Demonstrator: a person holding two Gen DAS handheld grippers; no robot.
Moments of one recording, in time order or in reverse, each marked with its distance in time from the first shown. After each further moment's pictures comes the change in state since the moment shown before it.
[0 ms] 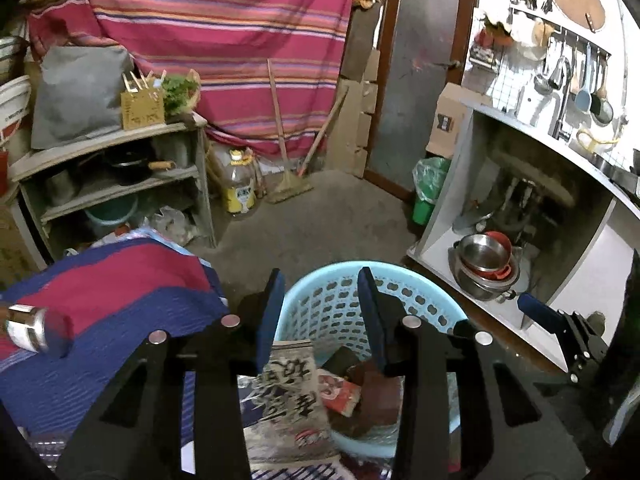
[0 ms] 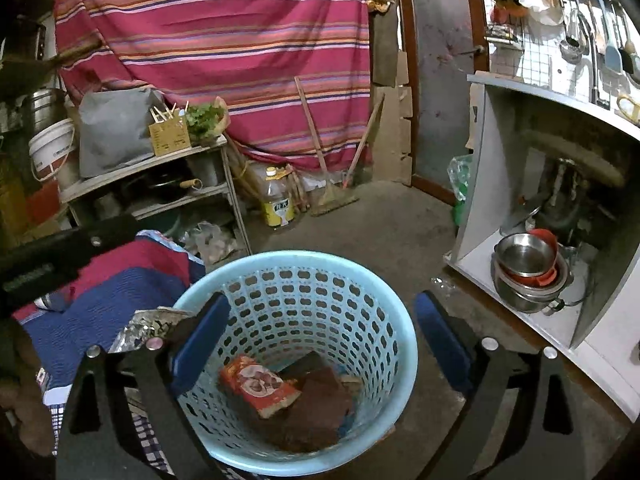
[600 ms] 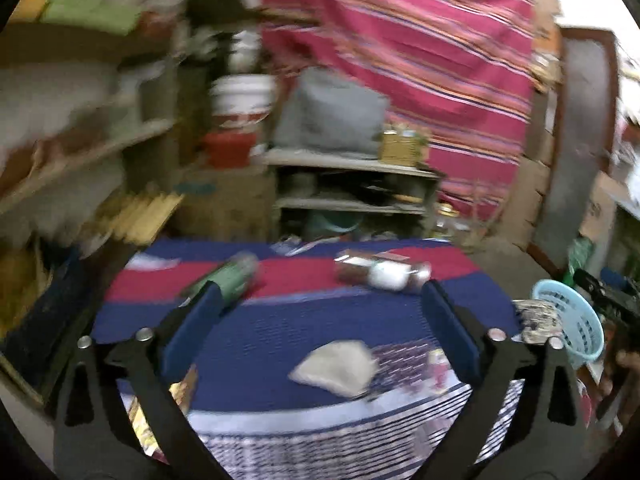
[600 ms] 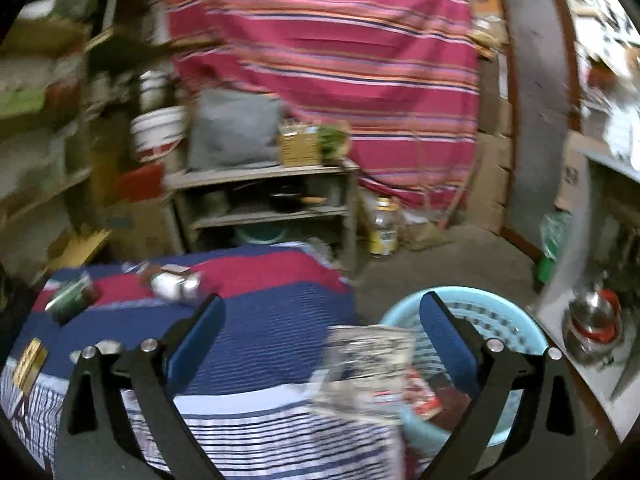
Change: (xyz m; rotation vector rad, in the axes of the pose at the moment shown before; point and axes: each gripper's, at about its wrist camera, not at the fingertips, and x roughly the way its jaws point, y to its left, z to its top) left arm -0.312 0.245 -0.133 -0.314 -0.189 0.578; right arm -0.079 0.204 -0.023 -0.243 -0.072 0.324
